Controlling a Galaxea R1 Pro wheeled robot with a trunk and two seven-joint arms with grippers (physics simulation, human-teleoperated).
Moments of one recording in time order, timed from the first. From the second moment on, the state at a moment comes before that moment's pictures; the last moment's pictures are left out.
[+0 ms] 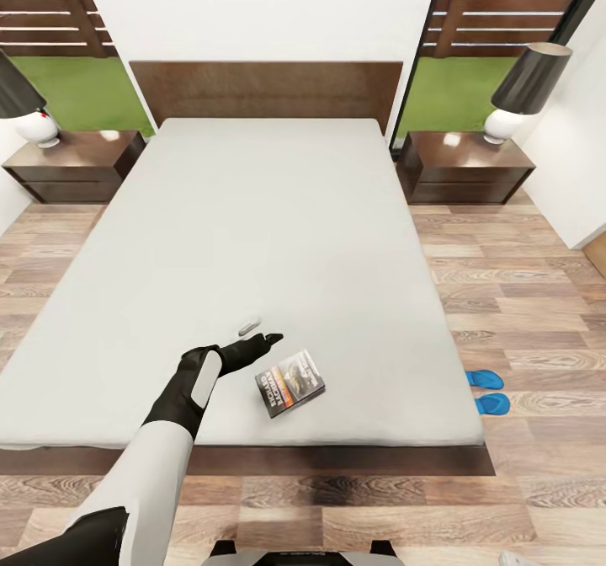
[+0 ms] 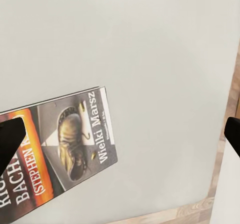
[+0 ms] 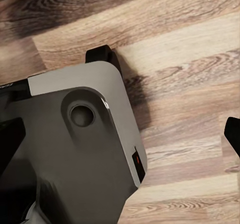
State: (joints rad) left arm -0.84 -0.17 0.24 -0.75 0.28 0.63 -0.25; right arm -0.48 -0.28 0.40 0.08 -0.71 -0.04 0.43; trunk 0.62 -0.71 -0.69
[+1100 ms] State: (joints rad) left arm -0.84 -0.17 0.24 -0.75 0.28 0.63 -0.25; right arm -0.48 -0.28 0.40 0.08 -0.71 -0.04 0.43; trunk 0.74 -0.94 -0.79
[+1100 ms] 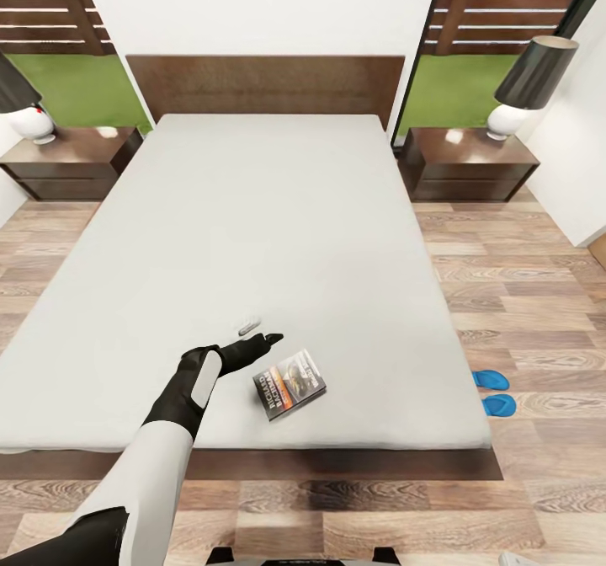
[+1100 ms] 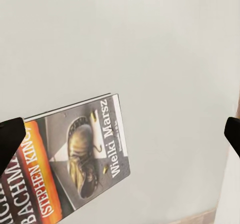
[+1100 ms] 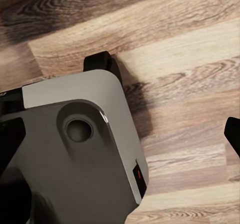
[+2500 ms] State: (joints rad) left arm -0.84 -0.17 0.24 -0.75 0.28 0.63 -0.25; right arm -0.48 -0.28 0.40 0.08 -0.71 -0.04 0.43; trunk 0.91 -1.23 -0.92
